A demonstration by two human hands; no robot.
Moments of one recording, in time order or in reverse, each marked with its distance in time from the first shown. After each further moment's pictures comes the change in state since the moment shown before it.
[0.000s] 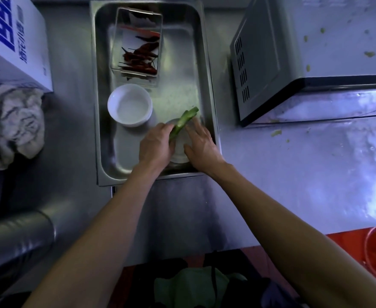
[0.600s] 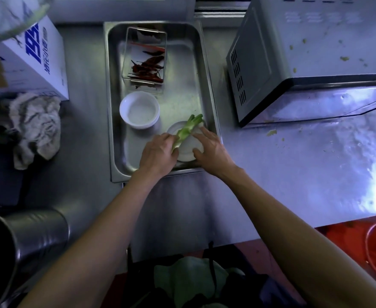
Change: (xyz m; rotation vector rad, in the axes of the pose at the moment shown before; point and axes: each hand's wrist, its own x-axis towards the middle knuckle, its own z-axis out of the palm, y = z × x) left_hand -0.035 -0.013 -0.019 0.023 -0.047 0.110; right_hand -0.040 -0.024 -0.022 -0.009 0.083 0.036
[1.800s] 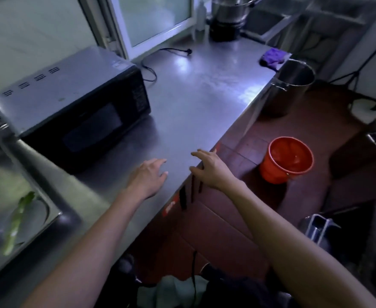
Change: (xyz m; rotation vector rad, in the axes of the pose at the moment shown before) left_hand -0.103 0.436 0.144 0.321 -0.329 0.579; right_hand -0.410 0.269 -0.188 0.153 0.445 0.558
